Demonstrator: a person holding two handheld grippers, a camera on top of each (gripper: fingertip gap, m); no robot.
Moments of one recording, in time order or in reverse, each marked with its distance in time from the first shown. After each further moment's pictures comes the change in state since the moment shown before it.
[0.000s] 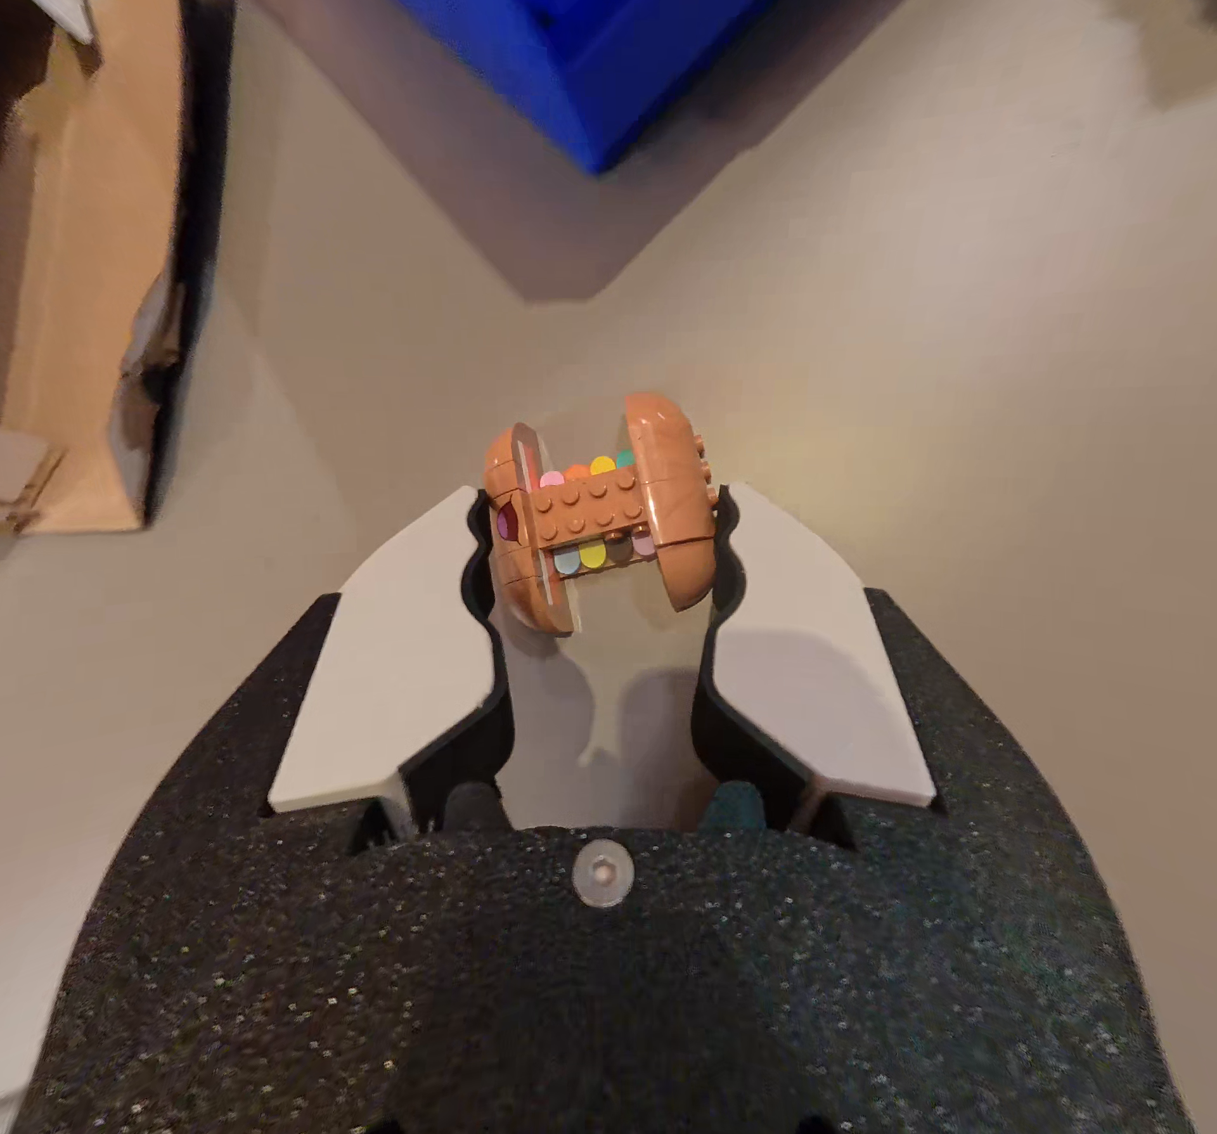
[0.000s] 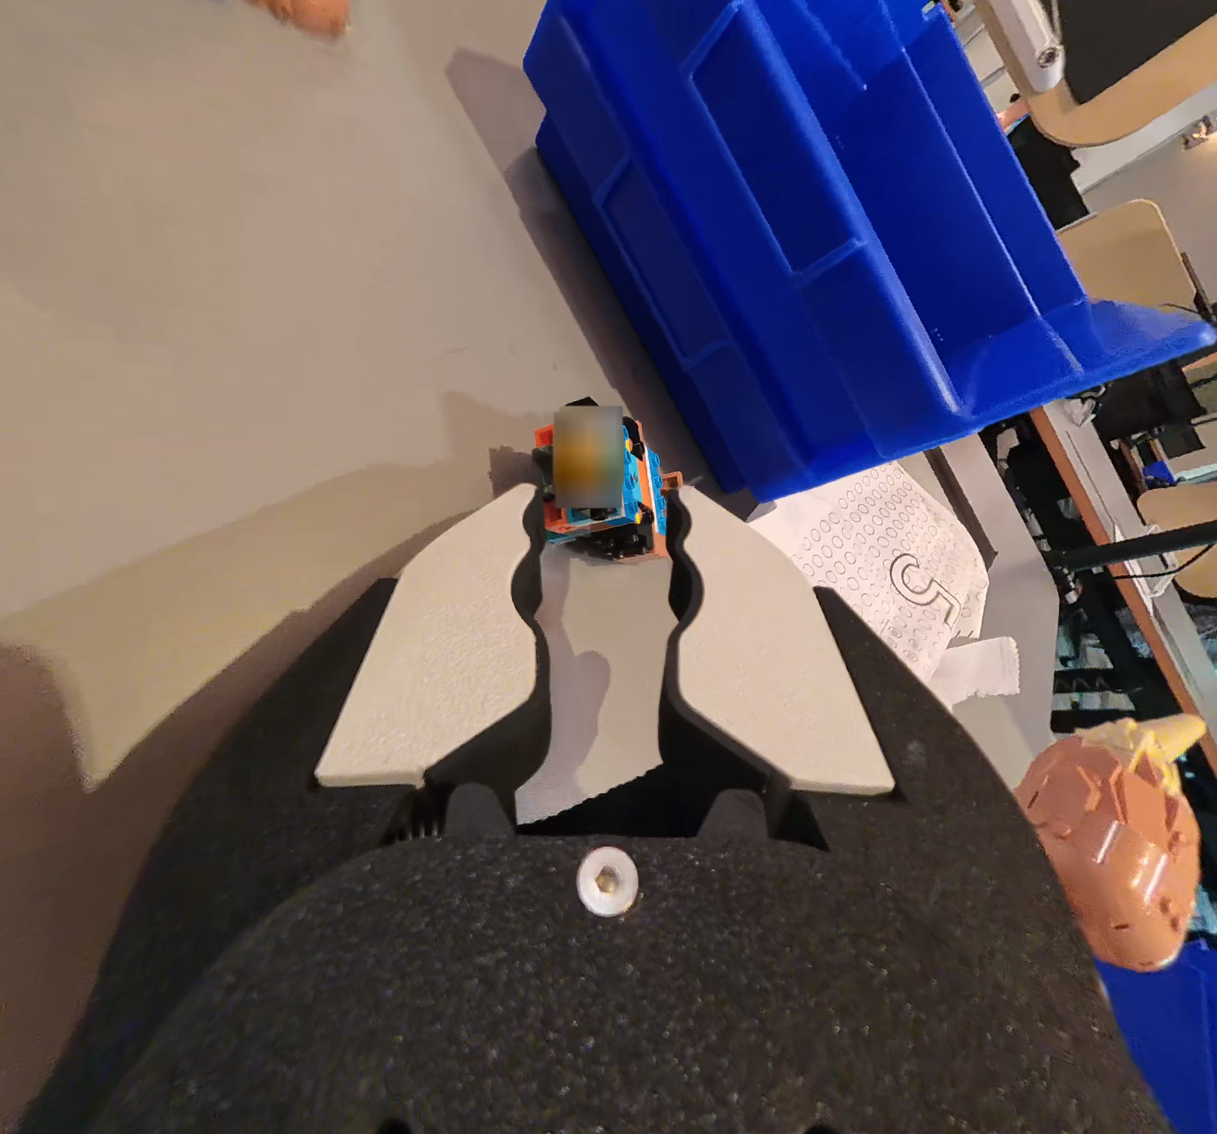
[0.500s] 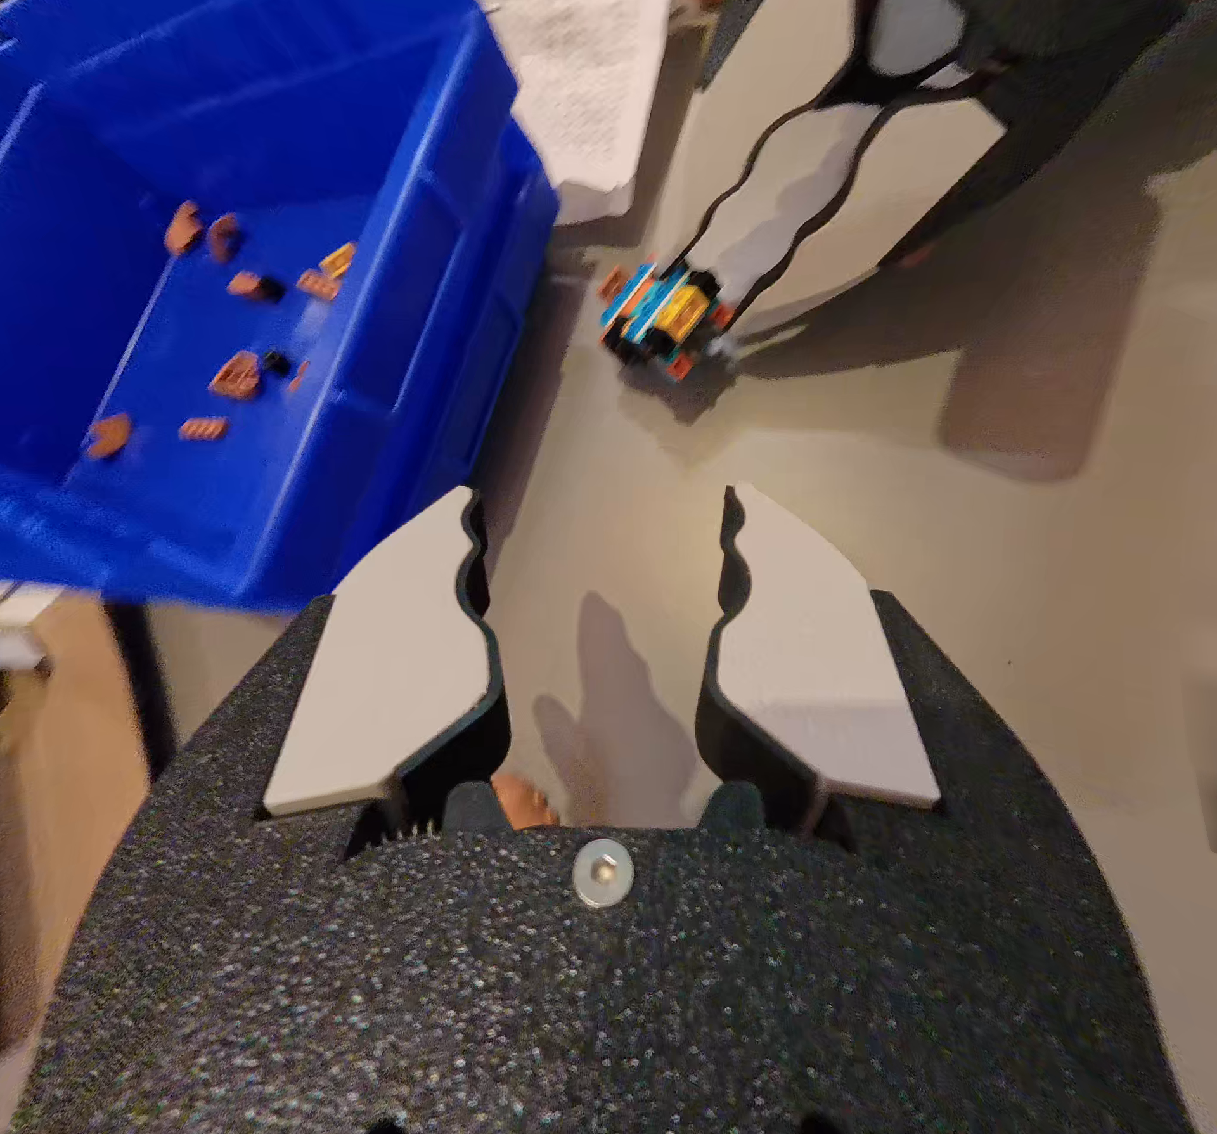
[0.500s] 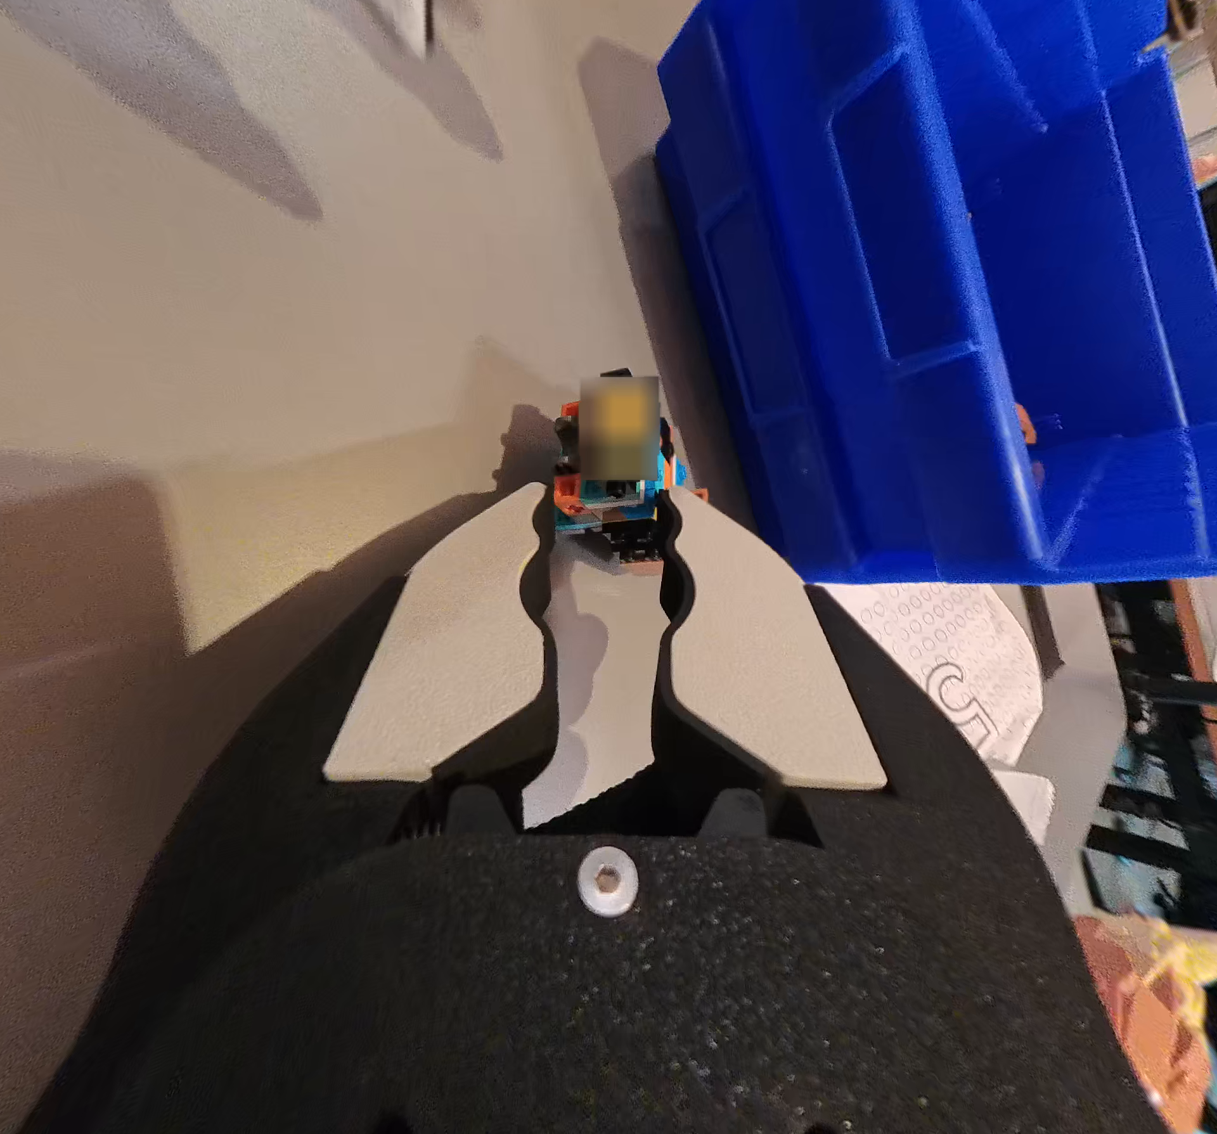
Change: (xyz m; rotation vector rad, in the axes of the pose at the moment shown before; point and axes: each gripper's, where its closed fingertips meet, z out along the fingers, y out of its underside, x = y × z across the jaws) left arm 0.083 -0.105 -0.027 0.275 0.339 0.427; right arm -0.011 -0.009 0.014 -0.041 -0.213 -0.134
